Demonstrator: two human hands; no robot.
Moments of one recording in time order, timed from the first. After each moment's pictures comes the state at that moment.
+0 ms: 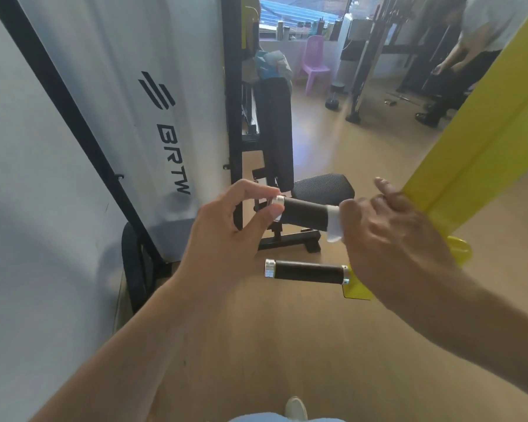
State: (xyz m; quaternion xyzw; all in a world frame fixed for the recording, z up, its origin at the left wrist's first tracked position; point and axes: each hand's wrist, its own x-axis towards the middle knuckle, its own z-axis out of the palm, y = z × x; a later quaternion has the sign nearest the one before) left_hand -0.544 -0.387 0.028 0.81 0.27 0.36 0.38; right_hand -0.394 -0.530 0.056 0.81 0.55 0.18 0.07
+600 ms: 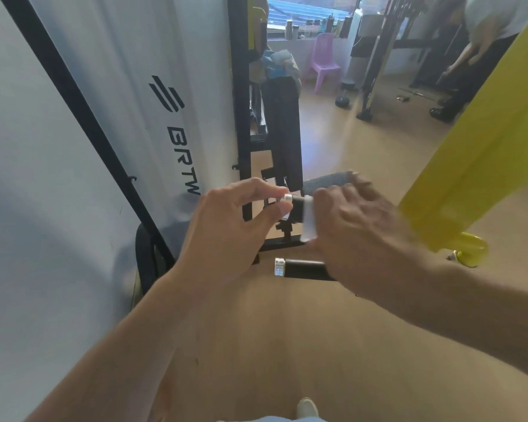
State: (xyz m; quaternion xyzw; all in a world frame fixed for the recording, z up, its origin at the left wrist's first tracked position) left_hand -0.547 -0.388 0.045 0.83 0.28 0.33 0.35; right_hand -0.408 -0.507 0.058 0.79 0.60 0.15 0.05
